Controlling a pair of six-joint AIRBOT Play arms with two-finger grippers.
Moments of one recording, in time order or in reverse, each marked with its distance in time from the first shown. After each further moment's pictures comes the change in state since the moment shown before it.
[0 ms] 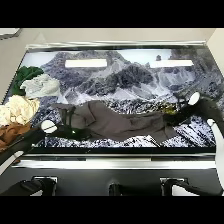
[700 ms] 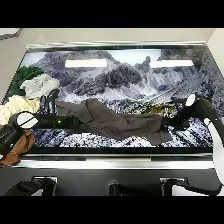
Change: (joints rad) left arm 0.085 0.136 0.133 0.169 -0.087 -0.045; right arm 0.009 -0.077 -0.037 -0.026 0.064 0.014
